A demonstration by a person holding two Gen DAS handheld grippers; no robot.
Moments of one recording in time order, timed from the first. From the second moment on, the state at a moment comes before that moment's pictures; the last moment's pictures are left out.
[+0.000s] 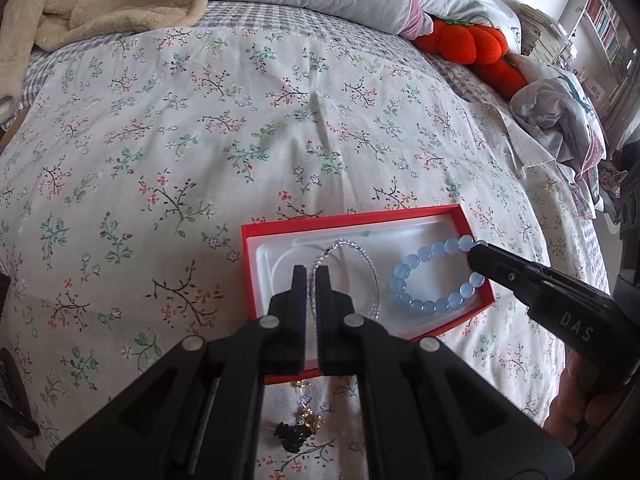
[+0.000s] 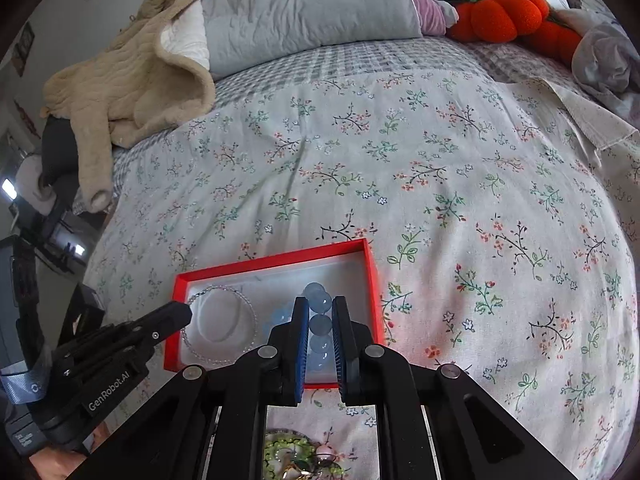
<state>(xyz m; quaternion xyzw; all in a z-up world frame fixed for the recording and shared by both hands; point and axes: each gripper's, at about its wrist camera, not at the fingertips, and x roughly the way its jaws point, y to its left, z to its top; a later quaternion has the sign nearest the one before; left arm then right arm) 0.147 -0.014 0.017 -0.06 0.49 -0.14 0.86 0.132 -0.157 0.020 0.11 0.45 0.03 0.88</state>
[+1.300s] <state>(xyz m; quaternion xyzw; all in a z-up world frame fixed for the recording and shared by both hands) 0.071 0.013 0.011 0.02 0.51 -0.11 0.86 0.053 -0.165 0.025 0.05 0.45 0.00 0.89</state>
